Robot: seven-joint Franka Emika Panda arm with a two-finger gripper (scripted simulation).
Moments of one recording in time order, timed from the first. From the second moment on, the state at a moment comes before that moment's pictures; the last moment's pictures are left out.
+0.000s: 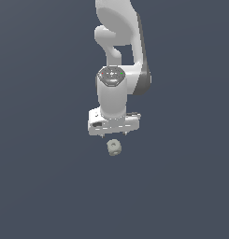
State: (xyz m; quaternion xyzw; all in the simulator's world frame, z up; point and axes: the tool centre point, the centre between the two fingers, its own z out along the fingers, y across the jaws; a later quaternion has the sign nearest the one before) arm 0.023 0.000 0.149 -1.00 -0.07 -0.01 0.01
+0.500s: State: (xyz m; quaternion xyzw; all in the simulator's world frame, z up) arm 0.028 0.002 0.096 -0.99 -0.15 0.00 0.00
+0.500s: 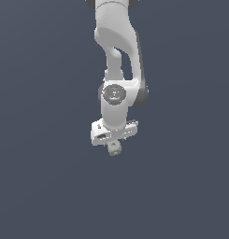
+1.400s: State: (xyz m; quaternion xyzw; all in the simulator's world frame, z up) arm 0.027 0.002 0.045 -0.99 -0.16 0.00 0.00
